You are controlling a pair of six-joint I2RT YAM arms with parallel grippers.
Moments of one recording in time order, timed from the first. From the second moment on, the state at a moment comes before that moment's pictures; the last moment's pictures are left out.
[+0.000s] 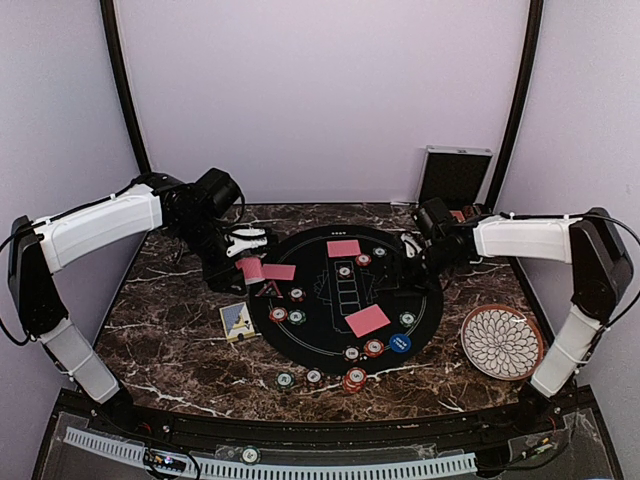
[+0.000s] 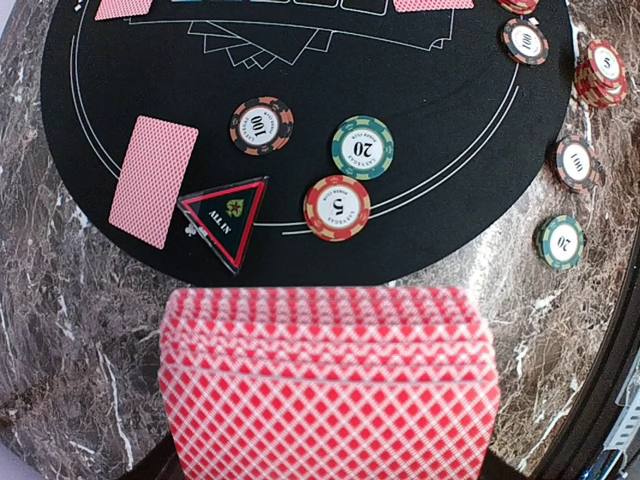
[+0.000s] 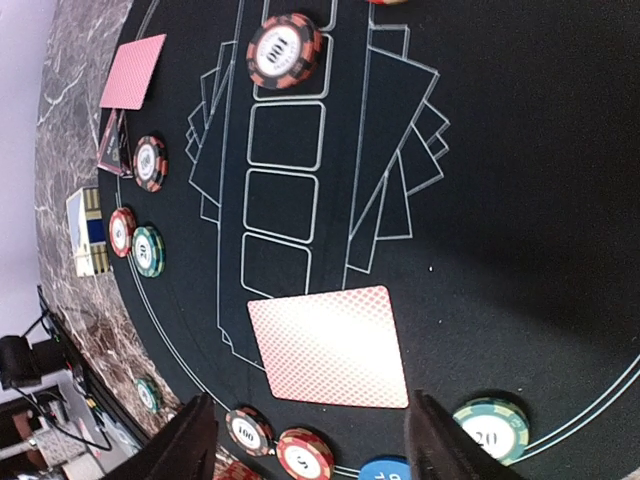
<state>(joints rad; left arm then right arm) -0.61 1.61 1.42 -1.05 0.14 0.65 0.54 1.69 1.10 -0.48 -0.42 0.52</state>
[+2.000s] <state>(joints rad) -0.61 1.57 1.41 -1.00 0.12 0.63 0.81 1.82 1.15 0.27 -0.59 1.07</state>
